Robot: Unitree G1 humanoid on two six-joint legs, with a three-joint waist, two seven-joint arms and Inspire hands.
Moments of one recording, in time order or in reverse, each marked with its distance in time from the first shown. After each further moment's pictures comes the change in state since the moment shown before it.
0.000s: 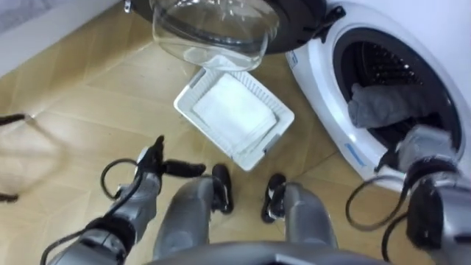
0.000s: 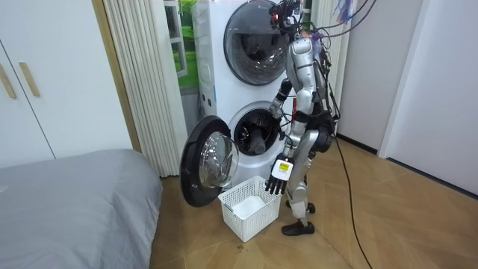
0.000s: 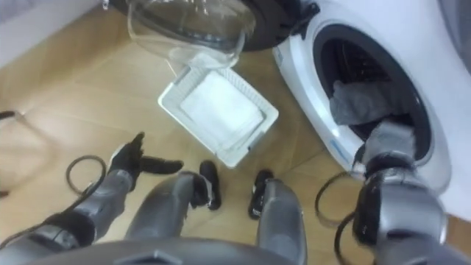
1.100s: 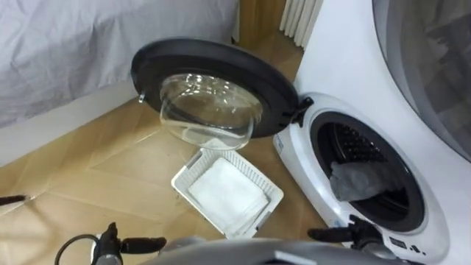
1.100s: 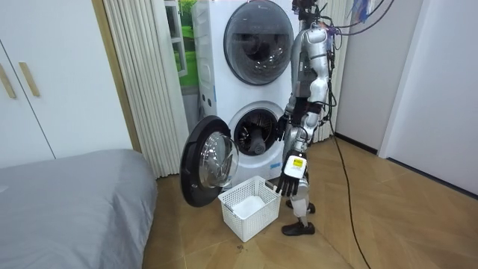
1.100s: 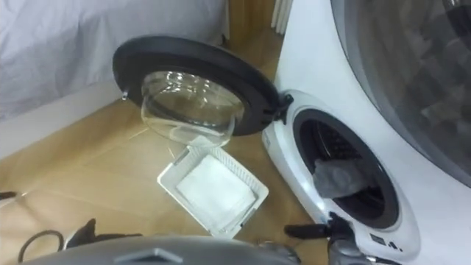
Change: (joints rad) left arm 0.321 -0.007 0.373 0.009 0.225 0.023 -0.023; right arm 0.414 0.098 0.348 0.100 -1.375 0.217 0.720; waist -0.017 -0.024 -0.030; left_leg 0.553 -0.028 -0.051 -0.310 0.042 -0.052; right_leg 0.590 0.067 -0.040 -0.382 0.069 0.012
